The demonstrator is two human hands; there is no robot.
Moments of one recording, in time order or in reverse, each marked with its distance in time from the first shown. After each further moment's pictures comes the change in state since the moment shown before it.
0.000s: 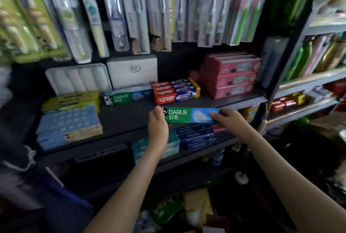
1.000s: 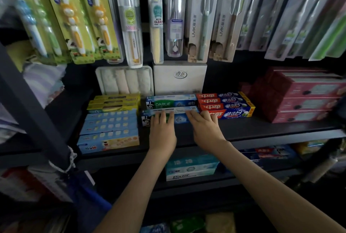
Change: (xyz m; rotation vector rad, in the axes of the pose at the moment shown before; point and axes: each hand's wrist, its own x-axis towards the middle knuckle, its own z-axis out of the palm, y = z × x) left_hand 0.102 -0.037 -0.092 1.257 -0.042 0.334; right_hand 0.069 -0.088 0.181 -1.004 -0.088 -0.690
